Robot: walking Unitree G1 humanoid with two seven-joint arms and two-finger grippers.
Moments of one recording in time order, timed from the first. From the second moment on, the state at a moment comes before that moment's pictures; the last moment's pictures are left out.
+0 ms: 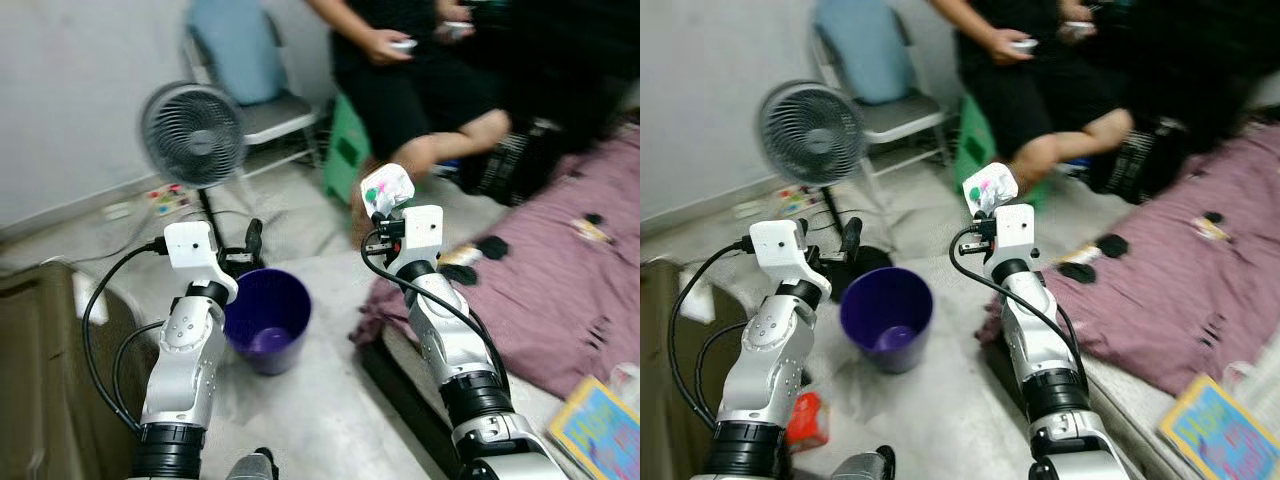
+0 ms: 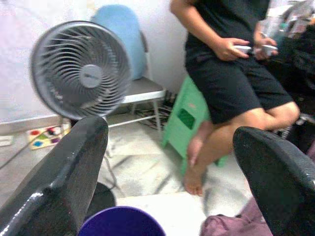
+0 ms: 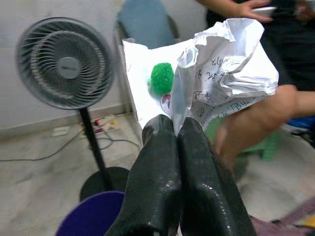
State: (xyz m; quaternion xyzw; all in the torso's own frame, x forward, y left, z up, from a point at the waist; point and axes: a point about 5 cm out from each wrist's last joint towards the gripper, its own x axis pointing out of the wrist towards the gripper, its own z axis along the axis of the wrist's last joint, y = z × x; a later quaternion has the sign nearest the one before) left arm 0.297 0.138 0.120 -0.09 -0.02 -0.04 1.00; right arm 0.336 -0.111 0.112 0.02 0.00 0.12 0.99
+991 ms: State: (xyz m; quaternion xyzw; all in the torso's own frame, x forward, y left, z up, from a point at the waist) left arm 0.299 0.134 0.122 -0.09 -0.02 -0.06 0.99; right arm 0.339 -0.113 0.115 0.02 0.00 0.12 0.99
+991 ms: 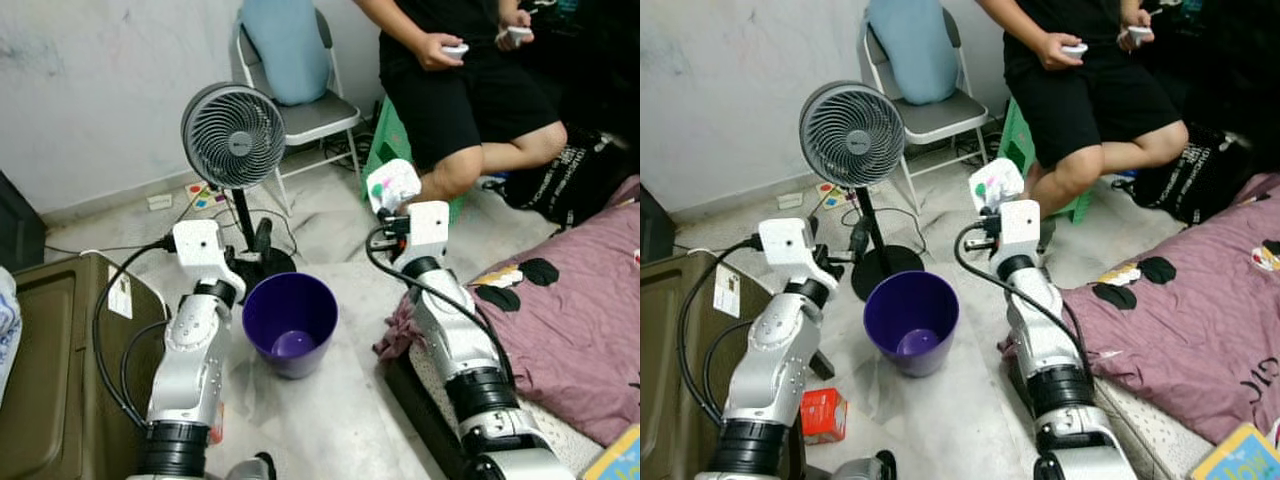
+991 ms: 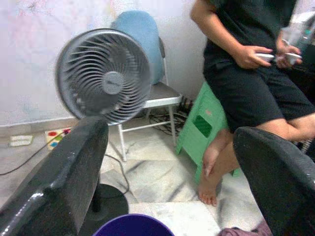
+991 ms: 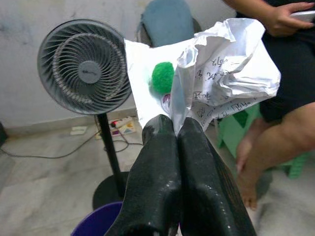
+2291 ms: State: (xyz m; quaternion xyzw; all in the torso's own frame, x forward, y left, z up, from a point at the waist) left arm 0.298 0.131 0.120 -0.10 -0.02 -0.07 0.99; right arm 0.339 -0.113 0.113 0.03 0.00 0.12 0.99
